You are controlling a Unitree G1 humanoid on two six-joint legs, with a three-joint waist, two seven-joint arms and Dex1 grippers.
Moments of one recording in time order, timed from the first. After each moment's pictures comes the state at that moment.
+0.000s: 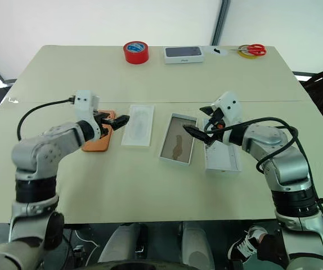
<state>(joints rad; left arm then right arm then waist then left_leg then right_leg) -0.63 0.36 0.15 -0.14 -0.53 1.22 -0.15 -0.42 -0.66 -0.04 -0.28 0.48 0.69 0.70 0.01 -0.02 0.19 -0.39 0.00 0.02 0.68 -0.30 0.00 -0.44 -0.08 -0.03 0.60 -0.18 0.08</state>
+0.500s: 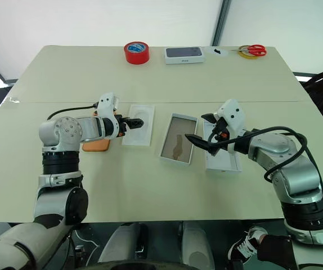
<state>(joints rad) -0.83 0.17 0.29 0.18 -0.49 1.34 -0.04 -0.34 -0.73 -0.07 -0.37 0.49 0.72 0.73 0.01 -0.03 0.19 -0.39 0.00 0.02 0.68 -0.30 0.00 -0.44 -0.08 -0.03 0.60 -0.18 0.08</state>
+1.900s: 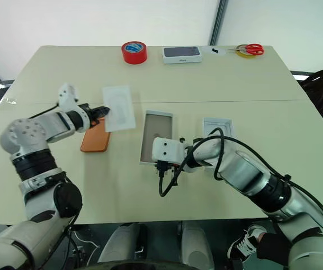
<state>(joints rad) -0.83 0.25 0.69 0.05 -0.58 1.43 -0.04 -0.70 -0.68 0.65 -0.33 0.18 0.70 0.90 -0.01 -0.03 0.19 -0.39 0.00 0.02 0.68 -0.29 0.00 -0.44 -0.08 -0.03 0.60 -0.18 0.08</state>
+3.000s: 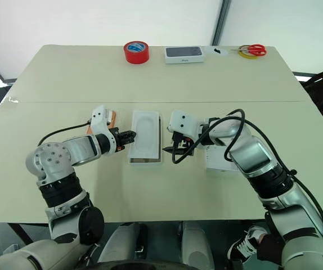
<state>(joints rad) -0.63 -0.04 0.48 -0.29 -0.59 1.61 0.06 -0.66 -0.67 0.37 -0.17 0.13 0.59 0.98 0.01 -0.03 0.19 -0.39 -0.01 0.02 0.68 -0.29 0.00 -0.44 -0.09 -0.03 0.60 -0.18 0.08</state>
